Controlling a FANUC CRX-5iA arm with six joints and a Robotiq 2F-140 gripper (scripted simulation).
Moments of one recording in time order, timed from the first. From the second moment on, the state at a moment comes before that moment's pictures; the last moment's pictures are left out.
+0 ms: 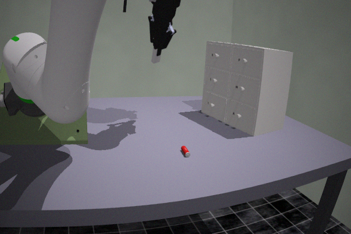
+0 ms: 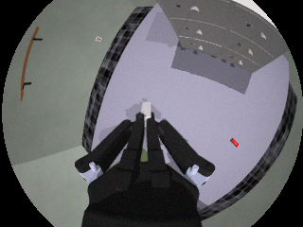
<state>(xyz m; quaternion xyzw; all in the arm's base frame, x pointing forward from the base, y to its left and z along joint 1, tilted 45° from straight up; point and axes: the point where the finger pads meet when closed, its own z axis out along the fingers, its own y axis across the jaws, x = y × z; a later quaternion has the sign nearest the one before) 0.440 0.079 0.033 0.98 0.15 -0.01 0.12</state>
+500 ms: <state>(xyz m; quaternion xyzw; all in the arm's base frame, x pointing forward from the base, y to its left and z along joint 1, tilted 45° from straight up) 0.443 0.062 0.068 0.92 0.03 -0.06 0.38</state>
